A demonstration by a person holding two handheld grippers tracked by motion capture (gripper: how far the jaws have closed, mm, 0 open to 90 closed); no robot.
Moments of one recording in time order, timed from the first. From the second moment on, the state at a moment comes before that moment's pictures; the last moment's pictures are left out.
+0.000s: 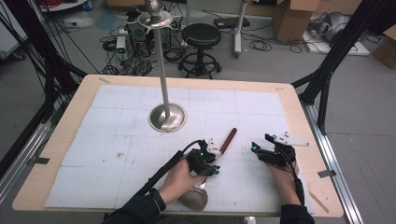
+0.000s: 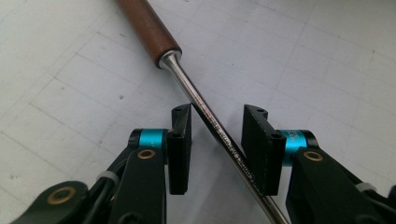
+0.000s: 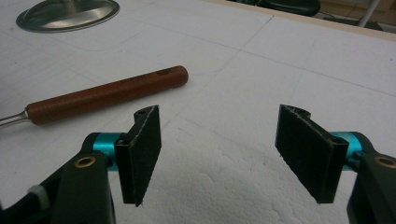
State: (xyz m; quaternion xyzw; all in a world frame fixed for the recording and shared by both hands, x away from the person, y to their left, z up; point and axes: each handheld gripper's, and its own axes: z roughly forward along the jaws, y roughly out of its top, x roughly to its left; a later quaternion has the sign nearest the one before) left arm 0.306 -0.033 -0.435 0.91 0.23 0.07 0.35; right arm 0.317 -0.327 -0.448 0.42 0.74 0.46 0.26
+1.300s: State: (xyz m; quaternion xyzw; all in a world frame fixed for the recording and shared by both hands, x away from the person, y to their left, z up) left arm 0.322 -0.023 -0.427 0.93 0.20 0.05 0.32; right arm 0.315 -0.332 -0.445 0.43 0.71 0.48 0.28
